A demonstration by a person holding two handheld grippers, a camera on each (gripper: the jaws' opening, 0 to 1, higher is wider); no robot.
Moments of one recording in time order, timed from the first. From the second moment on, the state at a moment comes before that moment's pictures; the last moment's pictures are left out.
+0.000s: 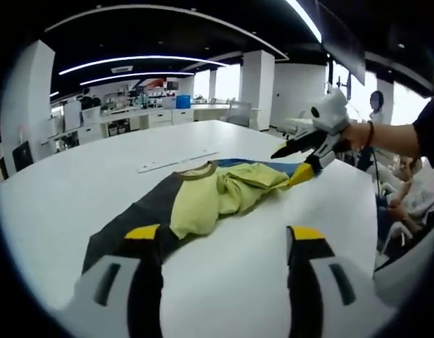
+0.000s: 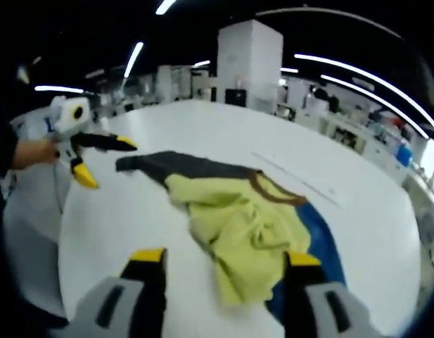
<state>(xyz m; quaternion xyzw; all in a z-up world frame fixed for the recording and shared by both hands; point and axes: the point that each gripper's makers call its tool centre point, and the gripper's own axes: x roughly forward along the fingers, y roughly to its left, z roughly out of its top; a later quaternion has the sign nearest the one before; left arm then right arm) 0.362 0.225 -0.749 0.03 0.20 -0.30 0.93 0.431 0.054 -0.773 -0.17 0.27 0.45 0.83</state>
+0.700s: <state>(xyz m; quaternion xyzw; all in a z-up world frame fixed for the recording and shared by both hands) 0.405 0.168 -0.769 0.03 0.22 -0.33 0.92 0.431 0.026 -0.798 -0.20 0.26 0.41 0.85</state>
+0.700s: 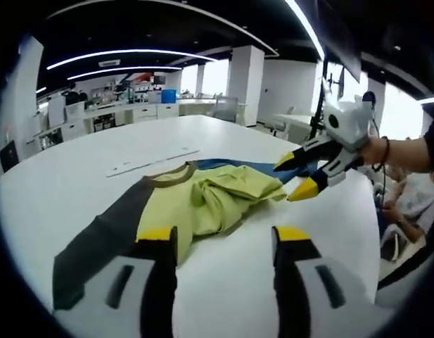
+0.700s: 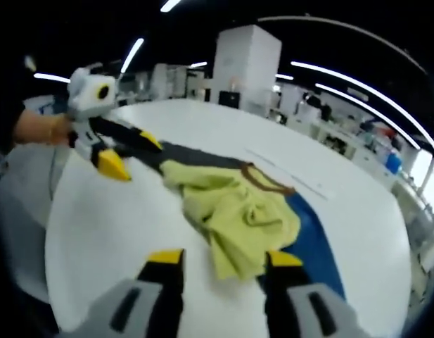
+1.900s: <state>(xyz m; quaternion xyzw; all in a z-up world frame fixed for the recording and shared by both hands) 0.441 0.126 -0.819 0.04 0.26 -0.34 0.91 0.437 0.009 -0.818 -0.18 0.25 0.38 0.88</state>
